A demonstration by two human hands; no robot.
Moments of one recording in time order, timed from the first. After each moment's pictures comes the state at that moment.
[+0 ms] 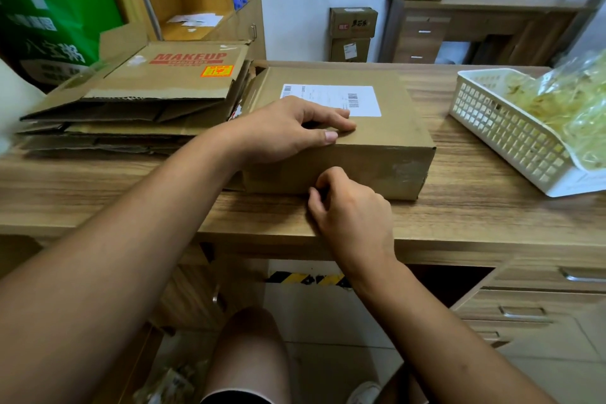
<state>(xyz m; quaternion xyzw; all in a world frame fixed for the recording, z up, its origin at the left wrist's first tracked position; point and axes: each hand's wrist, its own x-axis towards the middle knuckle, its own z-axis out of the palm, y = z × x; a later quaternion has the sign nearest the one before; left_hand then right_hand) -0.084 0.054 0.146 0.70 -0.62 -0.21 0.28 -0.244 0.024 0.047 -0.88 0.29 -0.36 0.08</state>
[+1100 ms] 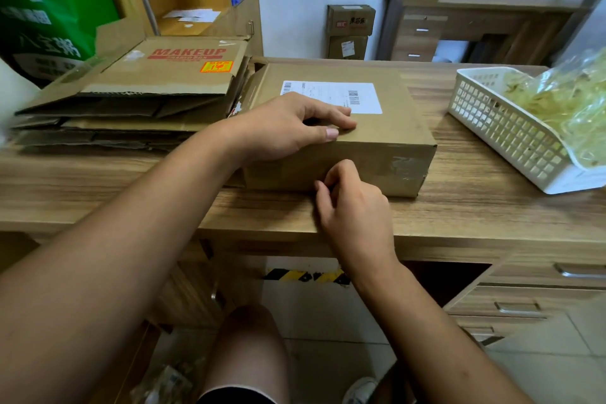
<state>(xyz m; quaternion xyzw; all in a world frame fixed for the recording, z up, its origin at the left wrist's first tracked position) -0.085 0.056 0.144 0.70 -0.61 -0.22 0.29 -0.244 0.025 0.044 -0.86 0.30 -0.38 0.16</state>
